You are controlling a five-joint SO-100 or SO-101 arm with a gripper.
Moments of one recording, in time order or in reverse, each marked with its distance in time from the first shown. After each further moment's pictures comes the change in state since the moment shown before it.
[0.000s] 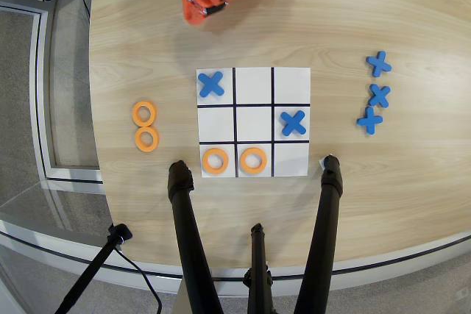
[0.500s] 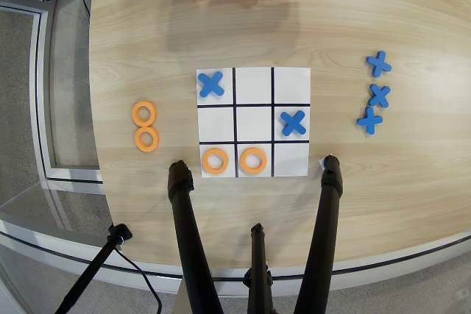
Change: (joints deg) arm 32.6 0.0 0.0 0.0 0.0
